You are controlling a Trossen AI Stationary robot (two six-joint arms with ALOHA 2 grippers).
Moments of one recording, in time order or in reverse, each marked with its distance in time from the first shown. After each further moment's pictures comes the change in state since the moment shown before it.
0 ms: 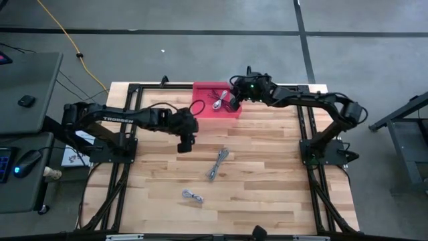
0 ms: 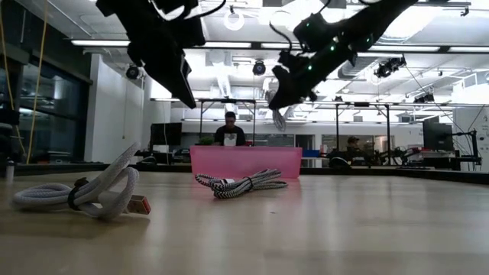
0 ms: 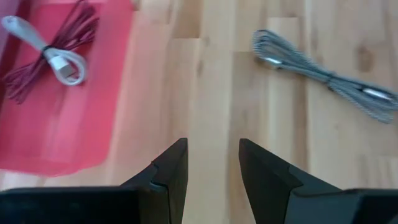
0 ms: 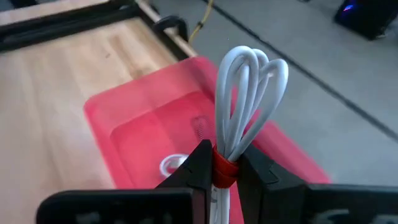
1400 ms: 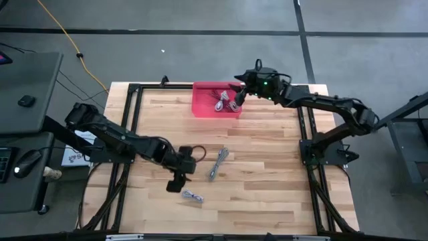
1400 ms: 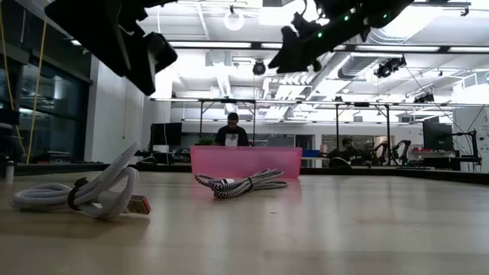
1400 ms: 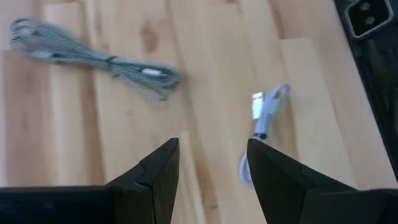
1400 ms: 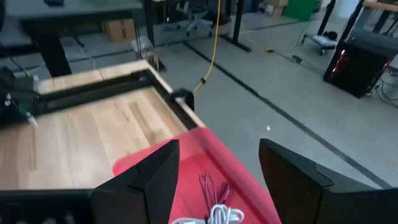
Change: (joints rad) left arm -0.439 0.078 0.000 0.055 0.132 -0.267; right arm 0.021 -0.170 0.000 0.054 0.003 -0.033
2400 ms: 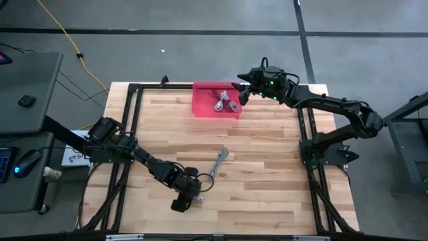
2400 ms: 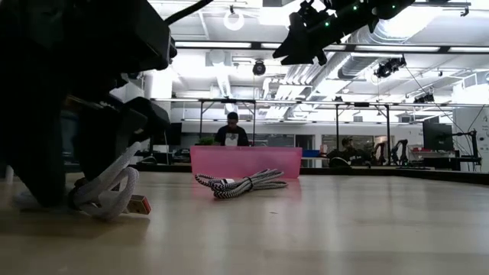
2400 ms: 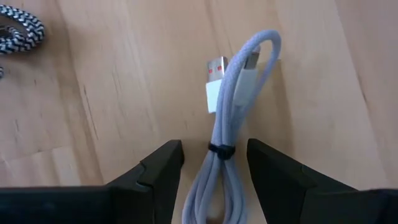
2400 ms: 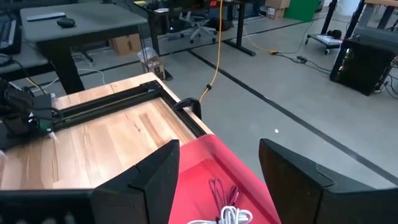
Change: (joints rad) left arm -0.145 0.367 0.002 0.249 0.009 -0.090; right arm 0.001 -0.079 0.000 -0.046 -0.012 0.061
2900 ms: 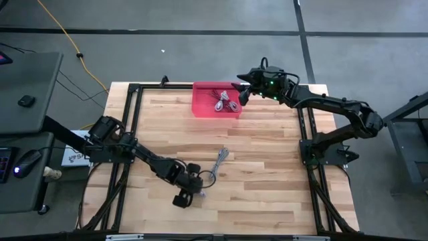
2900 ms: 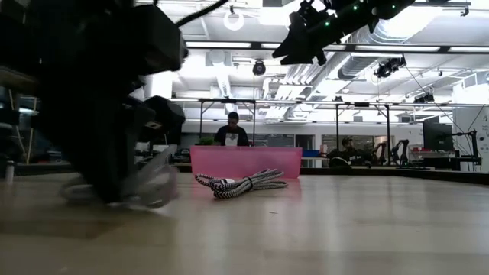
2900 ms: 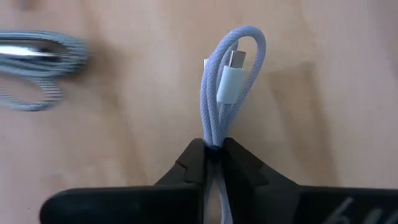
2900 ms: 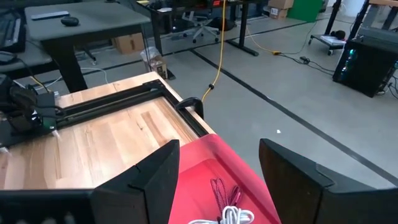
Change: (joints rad) left arm 0.039 -0.016 -0.002 -0.006 -0.036 0.117; right arm 0.000 0.000 0.000 -0.002 -0.012 -0.007
